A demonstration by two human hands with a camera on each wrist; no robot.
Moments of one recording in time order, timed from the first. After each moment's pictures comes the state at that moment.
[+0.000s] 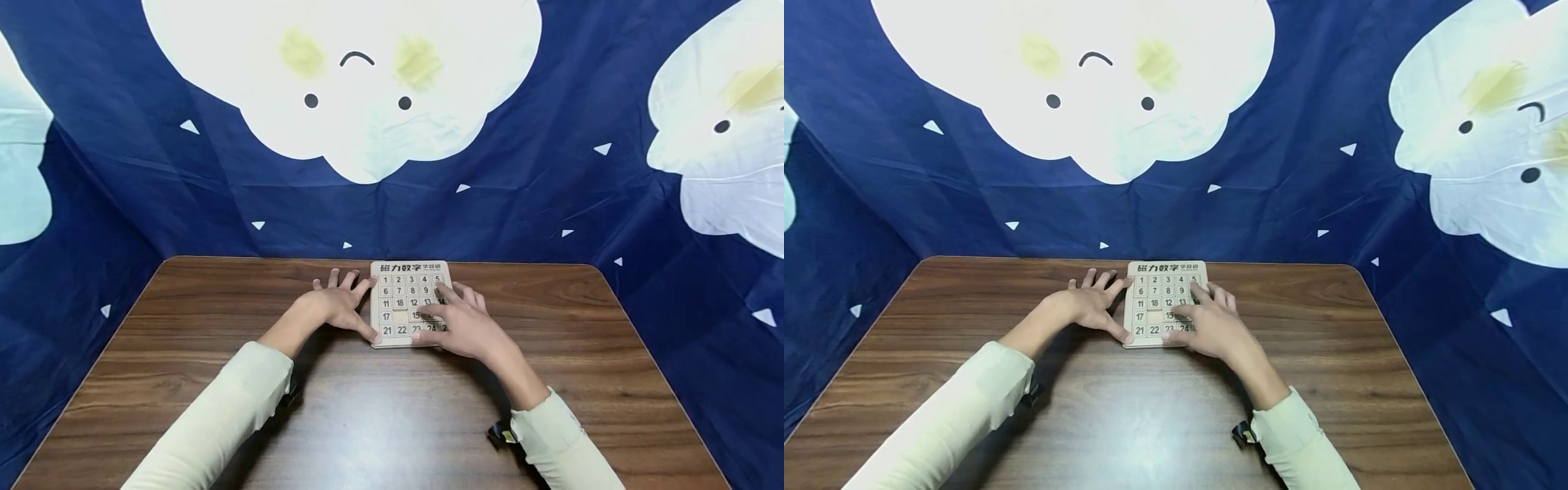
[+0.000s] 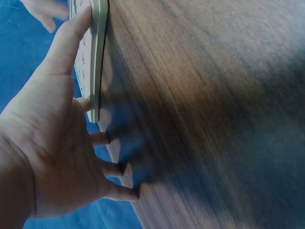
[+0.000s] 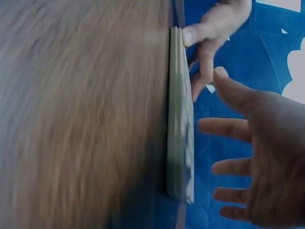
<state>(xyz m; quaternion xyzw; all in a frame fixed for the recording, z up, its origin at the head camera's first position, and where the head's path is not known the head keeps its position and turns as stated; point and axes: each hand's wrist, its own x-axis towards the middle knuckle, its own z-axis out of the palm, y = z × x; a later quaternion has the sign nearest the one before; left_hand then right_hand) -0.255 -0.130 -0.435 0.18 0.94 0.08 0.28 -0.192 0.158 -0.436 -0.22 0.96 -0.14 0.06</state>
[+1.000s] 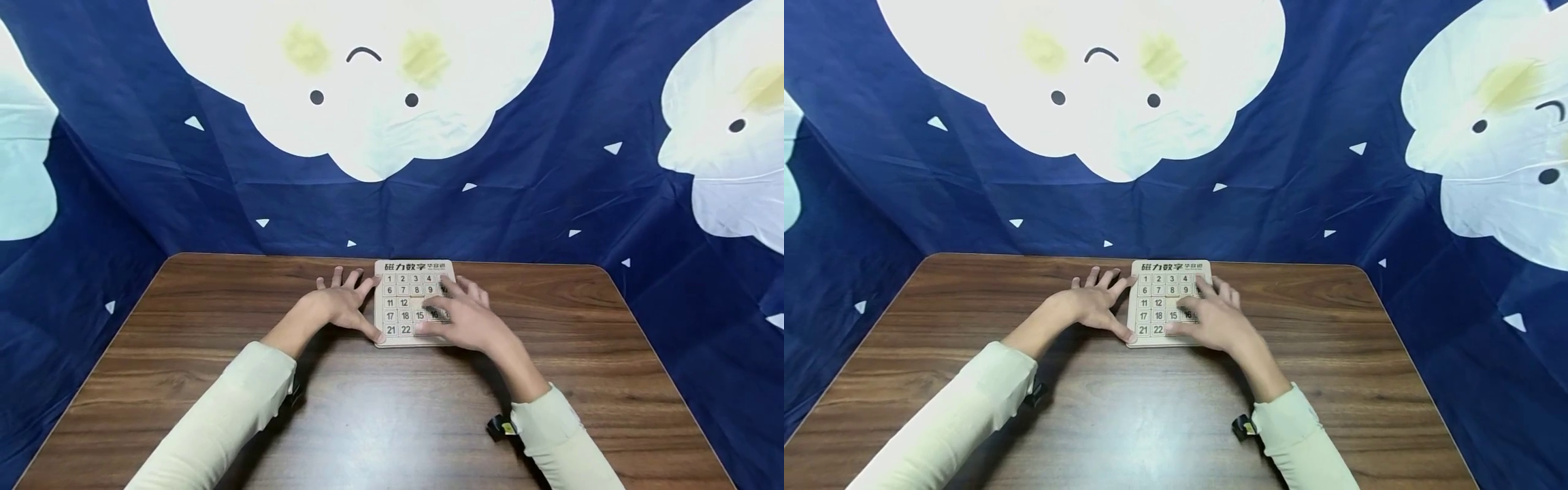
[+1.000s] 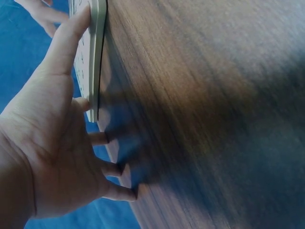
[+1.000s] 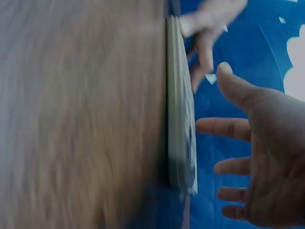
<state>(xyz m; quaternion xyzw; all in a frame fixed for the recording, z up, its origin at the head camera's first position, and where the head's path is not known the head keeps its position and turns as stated) -0.264 -0.133 -0.456 0.17 0.95 0.08 0.26 -0.205 0.159 -0.442 -0.23 0.95 -0.18 0.07</state>
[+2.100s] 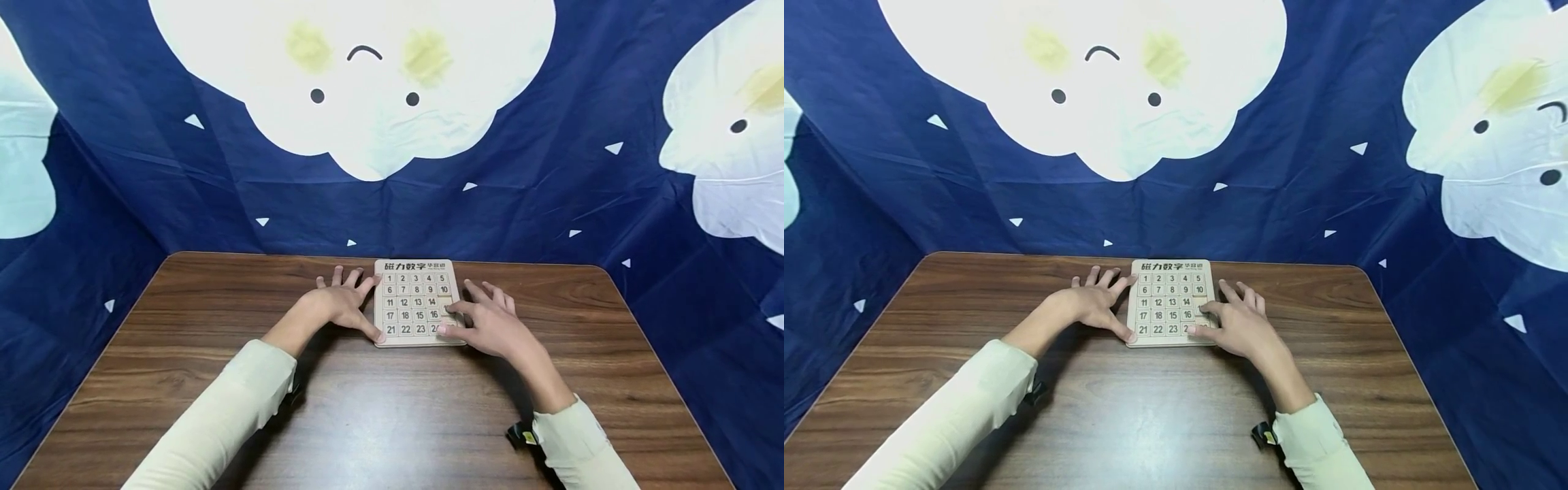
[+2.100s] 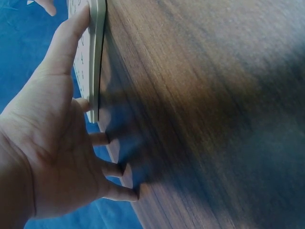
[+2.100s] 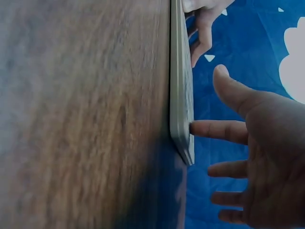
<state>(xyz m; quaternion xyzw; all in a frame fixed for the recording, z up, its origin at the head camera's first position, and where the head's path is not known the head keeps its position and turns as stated) -0.258 -0.129 -0.442 0.17 0.94 0.08 0.27 -0.197 0.197 -0.437 -0.17 0.97 -0.15 0.06</state>
